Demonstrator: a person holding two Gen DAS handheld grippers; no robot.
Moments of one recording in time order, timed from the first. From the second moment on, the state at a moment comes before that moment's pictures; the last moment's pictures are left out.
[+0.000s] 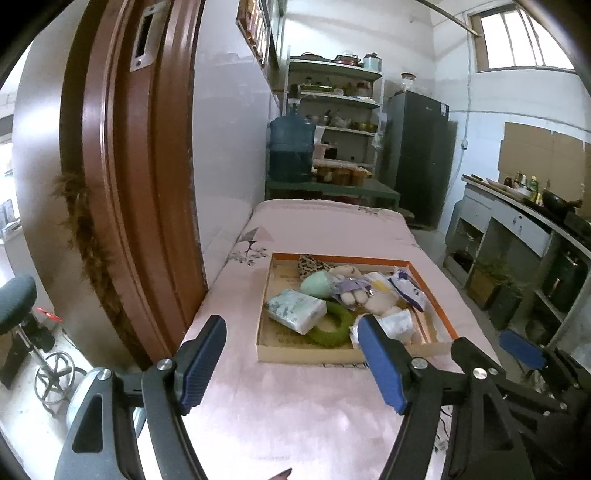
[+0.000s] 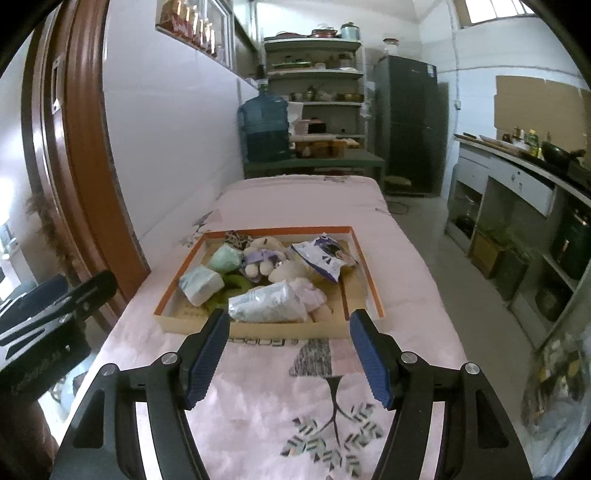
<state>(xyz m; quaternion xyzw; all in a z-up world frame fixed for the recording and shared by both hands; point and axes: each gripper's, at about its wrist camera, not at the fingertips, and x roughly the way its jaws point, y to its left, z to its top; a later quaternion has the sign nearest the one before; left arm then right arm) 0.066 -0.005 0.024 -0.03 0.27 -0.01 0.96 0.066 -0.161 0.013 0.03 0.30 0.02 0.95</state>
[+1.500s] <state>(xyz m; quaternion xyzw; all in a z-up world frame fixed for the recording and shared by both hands) 0.000 -0.005 0.011 -0.01 0.28 0.01 0.96 -0.002 -0.147 0.017 0.00 0.27 -0.03 0.96</state>
